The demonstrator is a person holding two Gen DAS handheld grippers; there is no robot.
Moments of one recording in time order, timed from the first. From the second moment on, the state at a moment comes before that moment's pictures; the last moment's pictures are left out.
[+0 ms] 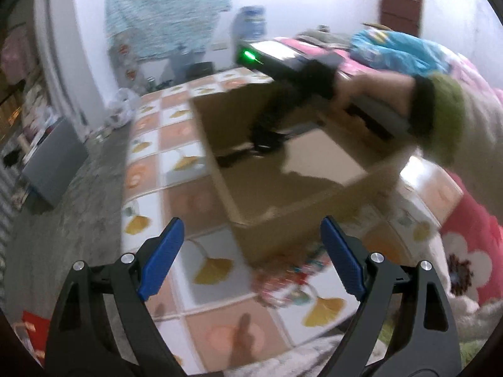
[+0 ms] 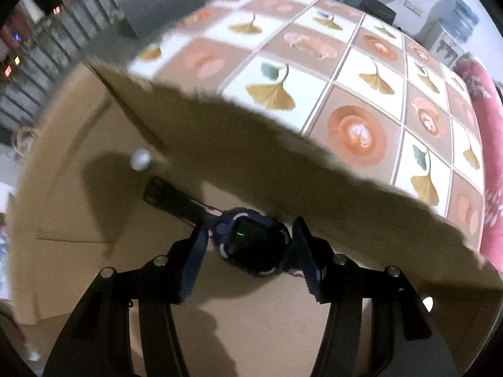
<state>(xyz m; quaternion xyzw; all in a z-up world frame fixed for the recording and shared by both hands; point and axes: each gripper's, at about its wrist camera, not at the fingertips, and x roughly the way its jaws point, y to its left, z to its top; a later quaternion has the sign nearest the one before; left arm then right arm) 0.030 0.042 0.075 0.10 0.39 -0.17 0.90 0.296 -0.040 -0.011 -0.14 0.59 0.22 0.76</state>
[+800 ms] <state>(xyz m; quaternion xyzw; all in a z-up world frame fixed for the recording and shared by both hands) 0.029 -0.042 0.022 0.11 0.43 -0.27 0.86 0.035 -0.231 0.103 0.13 0.32 0.24 0.90</state>
